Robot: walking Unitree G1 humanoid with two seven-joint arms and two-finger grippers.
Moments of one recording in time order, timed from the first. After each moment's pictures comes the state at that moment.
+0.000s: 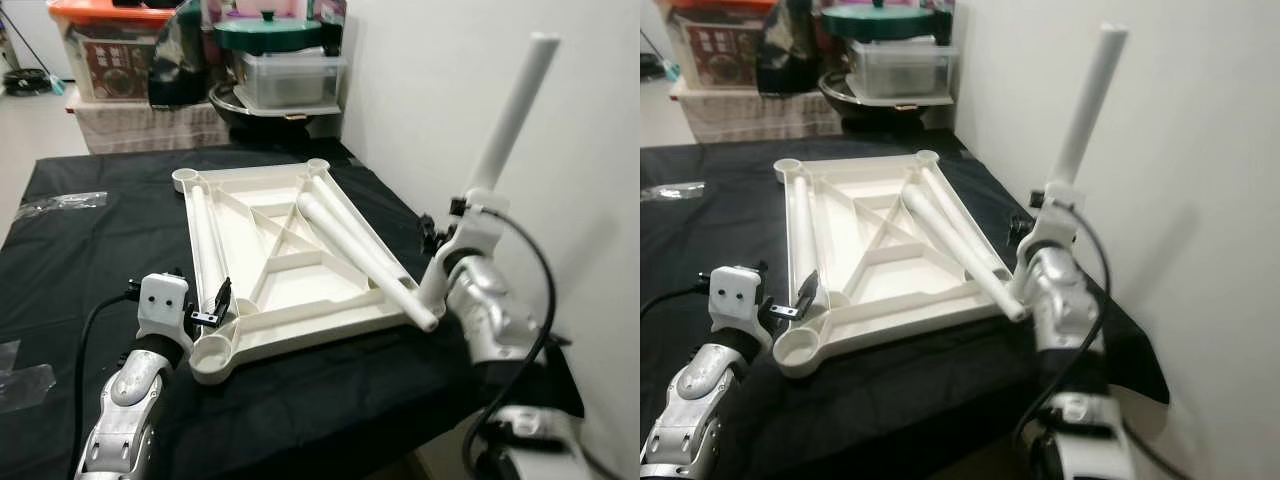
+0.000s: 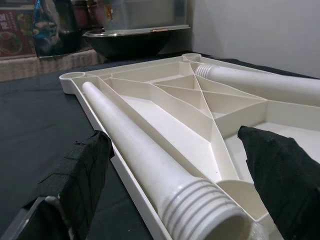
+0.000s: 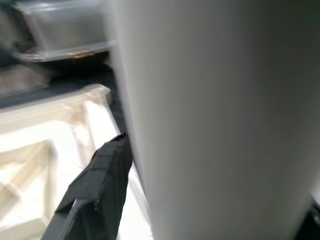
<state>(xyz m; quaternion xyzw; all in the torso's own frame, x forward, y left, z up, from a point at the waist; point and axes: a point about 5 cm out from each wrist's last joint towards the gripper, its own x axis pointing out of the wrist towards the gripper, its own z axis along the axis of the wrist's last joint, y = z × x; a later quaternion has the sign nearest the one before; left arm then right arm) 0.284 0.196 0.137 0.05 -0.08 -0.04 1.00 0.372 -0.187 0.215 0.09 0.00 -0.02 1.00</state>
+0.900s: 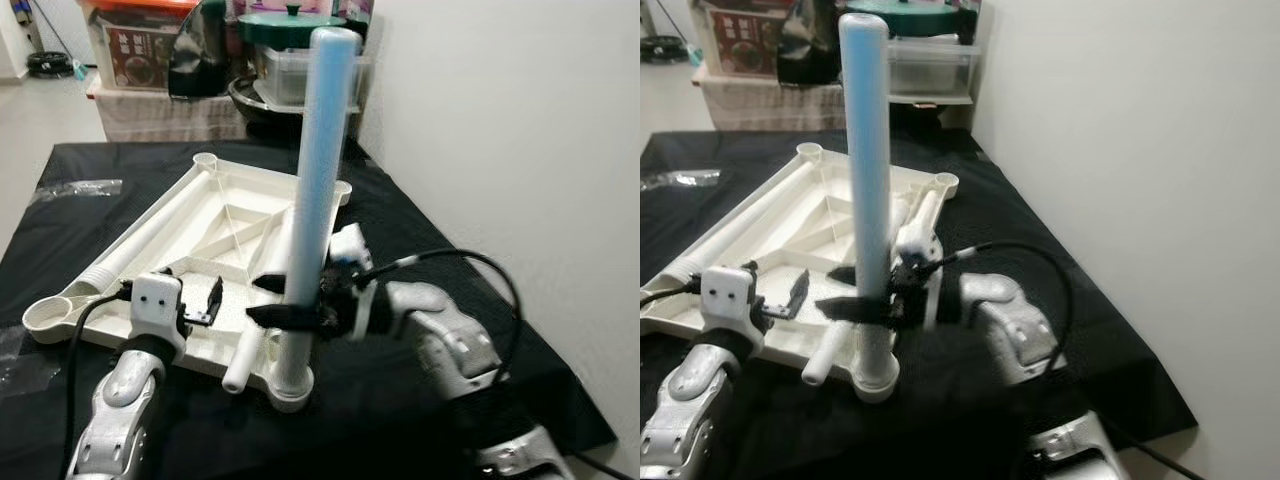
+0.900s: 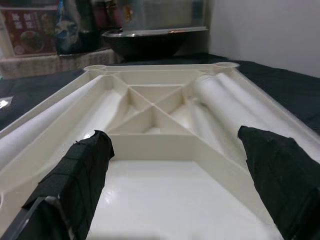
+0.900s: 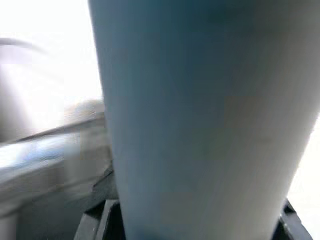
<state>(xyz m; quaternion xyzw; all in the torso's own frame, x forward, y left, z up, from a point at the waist) 0.284 0.195 0.139 0.05 -0.08 -0.04 0.99 0.331 -0.047 0.197 0.02 0.01 0.53 0.85</state>
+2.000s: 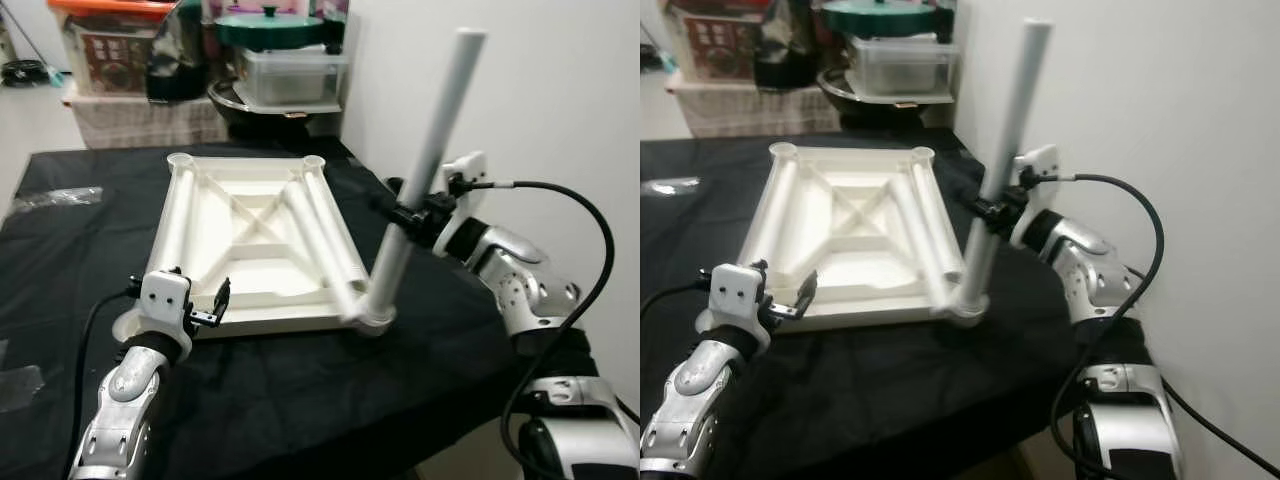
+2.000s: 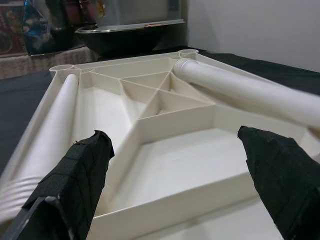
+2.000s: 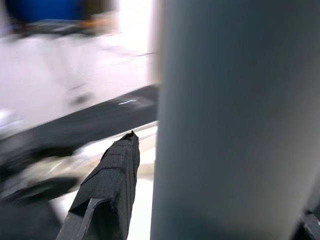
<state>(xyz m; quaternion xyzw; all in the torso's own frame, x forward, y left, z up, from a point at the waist) 0.288 0.191 0.136 0.06 -0.07 -0.06 0.99 0.344 -0.144 0.245 -0.01 -0.07 0.51 0.86</state>
